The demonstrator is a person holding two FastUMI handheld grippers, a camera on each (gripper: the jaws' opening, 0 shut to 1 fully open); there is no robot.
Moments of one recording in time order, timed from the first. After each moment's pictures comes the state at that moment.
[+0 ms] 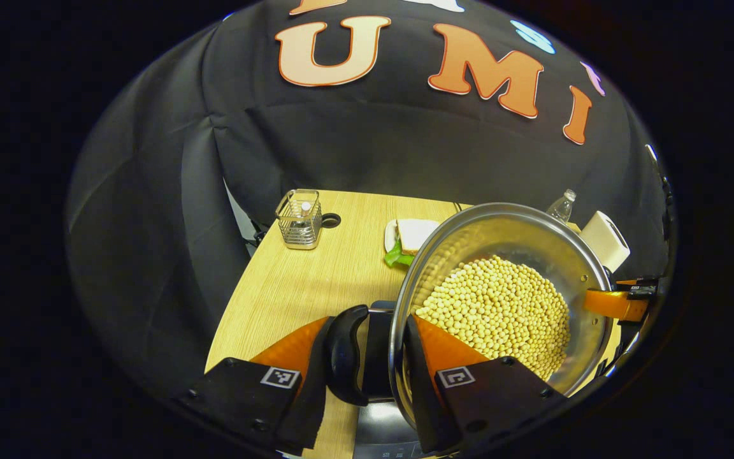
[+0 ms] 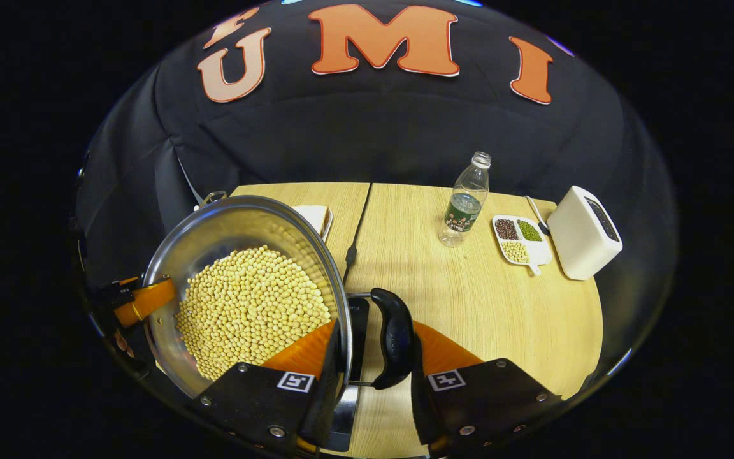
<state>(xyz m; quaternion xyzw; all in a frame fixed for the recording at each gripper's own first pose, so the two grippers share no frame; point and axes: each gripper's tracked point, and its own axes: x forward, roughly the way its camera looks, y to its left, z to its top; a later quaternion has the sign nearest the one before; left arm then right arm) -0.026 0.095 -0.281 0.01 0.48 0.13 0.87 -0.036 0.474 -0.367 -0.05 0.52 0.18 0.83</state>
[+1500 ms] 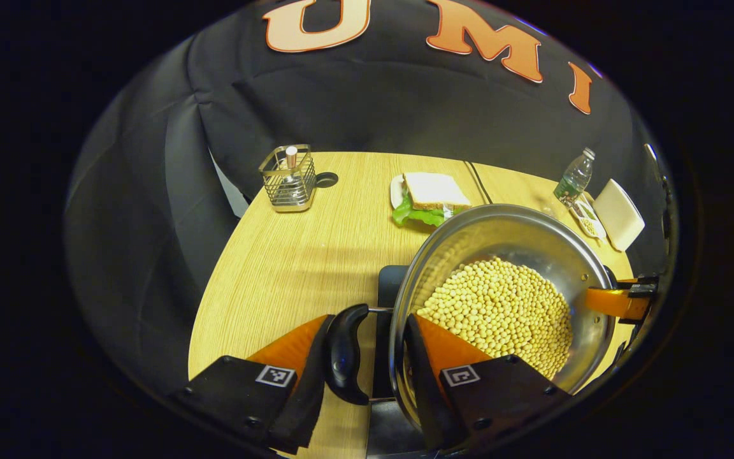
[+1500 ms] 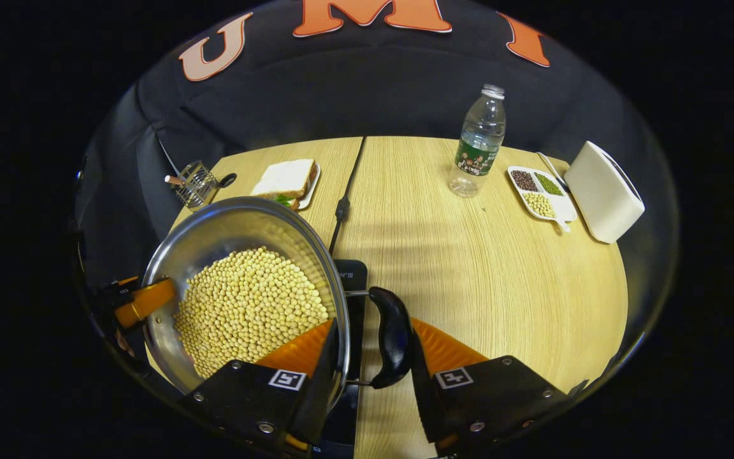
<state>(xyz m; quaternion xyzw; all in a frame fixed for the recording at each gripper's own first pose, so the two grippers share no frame) -0.008 0.102 -0.269 0.02 0.52 0.13 0.84 -0.064 0.476 -0.445 -0.03 0.57 0.17 0.80</state>
